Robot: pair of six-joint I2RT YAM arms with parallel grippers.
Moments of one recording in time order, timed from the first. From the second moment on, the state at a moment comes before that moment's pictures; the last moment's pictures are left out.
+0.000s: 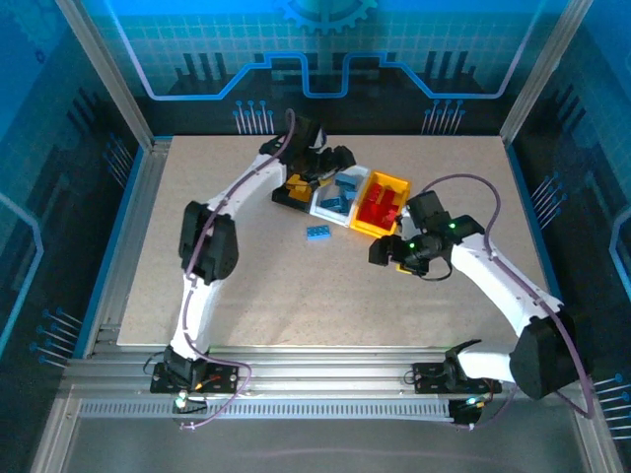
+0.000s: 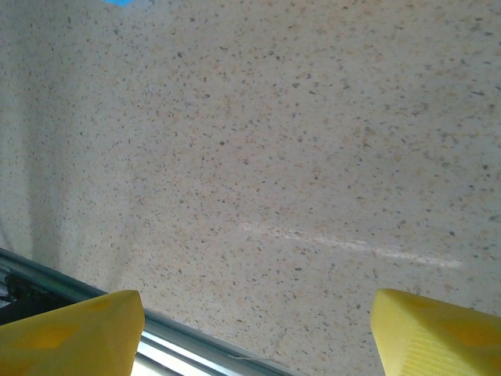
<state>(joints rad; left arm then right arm) -0.43 2.19 2.04 -0.65 0.36 -0.85 0.36 1.29 1.00 -0.90 -0.37 0.53</state>
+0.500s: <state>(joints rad) -0.43 1.24 1.11 -0.80 0.21 -0.72 0.62 1.62 1.31 -0.86 -0.17 0.49</state>
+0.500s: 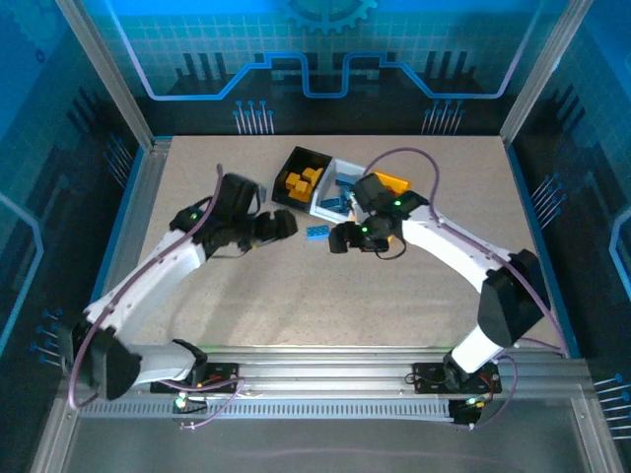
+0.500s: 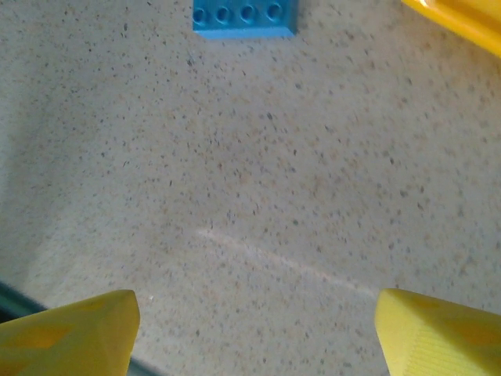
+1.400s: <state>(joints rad) -0.42 0.64 0.85 -1.02 0.19 -0.73 0.79 2.15 1.70 -0.86 0.21 0.63</state>
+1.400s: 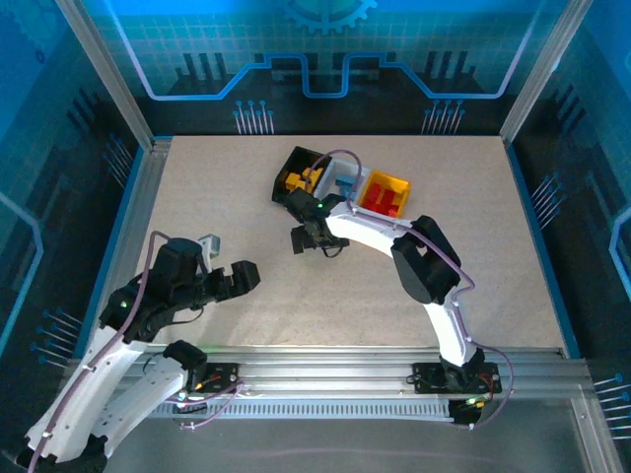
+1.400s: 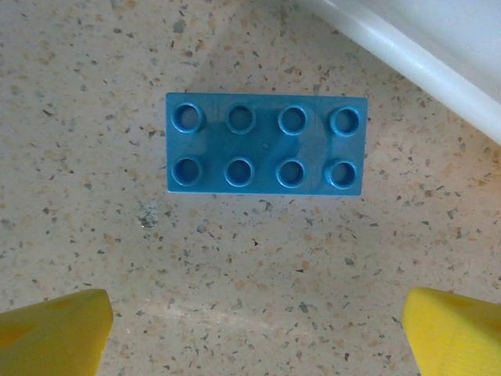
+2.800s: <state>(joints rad) -0.39 0.71 0.83 -1.02 0.19 -0.66 0.73 2.38 1.99 -1.01 0.13 0.60</state>
